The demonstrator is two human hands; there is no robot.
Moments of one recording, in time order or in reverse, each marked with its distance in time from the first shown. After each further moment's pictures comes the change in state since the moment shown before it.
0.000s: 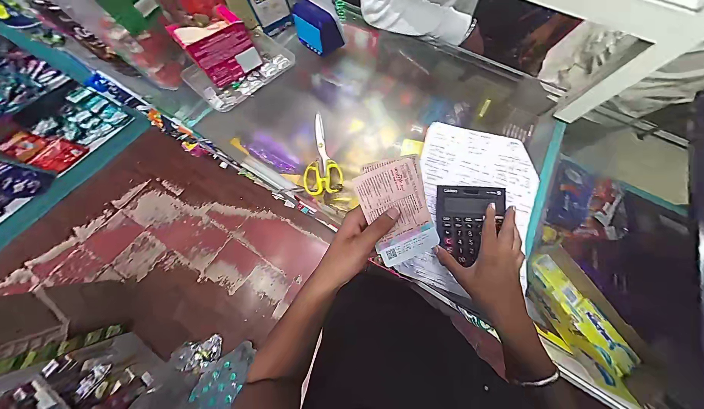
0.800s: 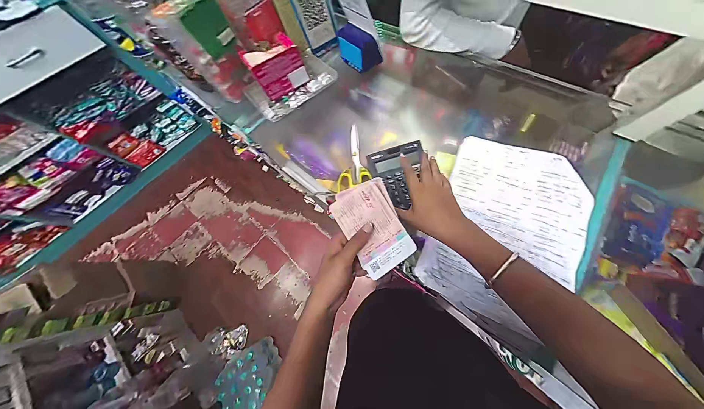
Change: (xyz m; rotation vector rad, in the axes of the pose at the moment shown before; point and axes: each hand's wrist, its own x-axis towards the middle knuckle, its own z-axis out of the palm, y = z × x) left_hand -0.042 0.001 -0.022 -0.080 0.457 -0.106; right_hand 0.114 -0.135 0.033 0.111 -0.474 -0.419
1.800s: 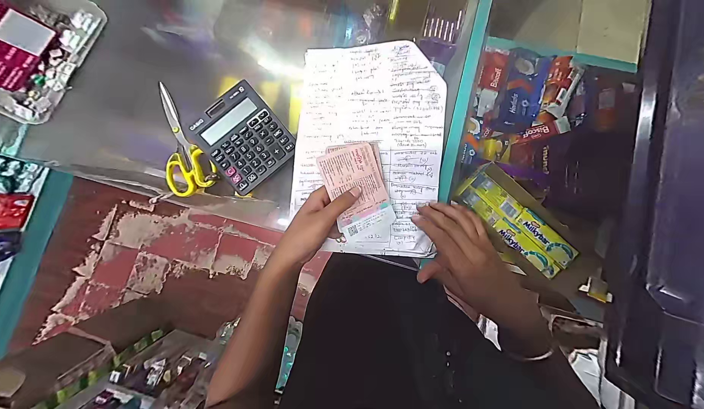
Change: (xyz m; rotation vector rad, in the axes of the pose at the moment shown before) left_hand 0.035 -0.069 0.119 0.453 -0.466 -0.308; right_hand -0.271 0.139 0.008 0.096 0.385 -0.070
